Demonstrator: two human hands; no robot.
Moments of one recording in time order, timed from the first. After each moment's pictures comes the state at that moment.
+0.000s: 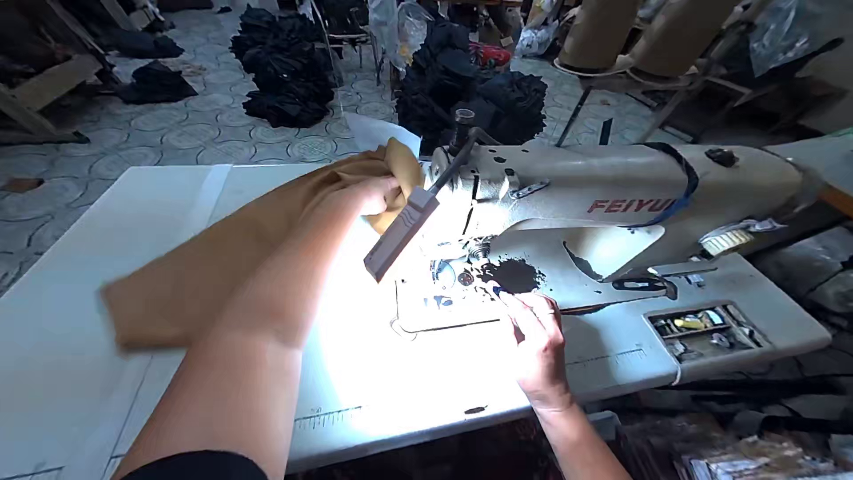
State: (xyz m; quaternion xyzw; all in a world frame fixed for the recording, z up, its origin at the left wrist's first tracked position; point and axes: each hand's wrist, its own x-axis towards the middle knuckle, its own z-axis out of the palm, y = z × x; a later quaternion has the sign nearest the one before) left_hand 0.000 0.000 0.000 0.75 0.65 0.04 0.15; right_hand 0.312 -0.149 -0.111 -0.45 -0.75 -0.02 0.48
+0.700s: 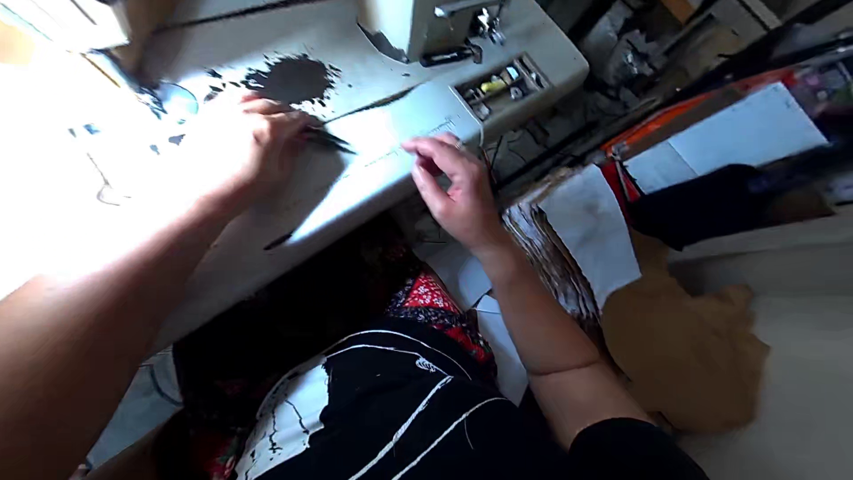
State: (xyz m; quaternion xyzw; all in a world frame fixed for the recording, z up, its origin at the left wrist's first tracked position) left_hand 0.168 -0.125 -0.093 0.92 0.35 0.18 0.06; right_hand 0.433 -0.232 -0.089 -0.46 -0.73 0.13 0.49
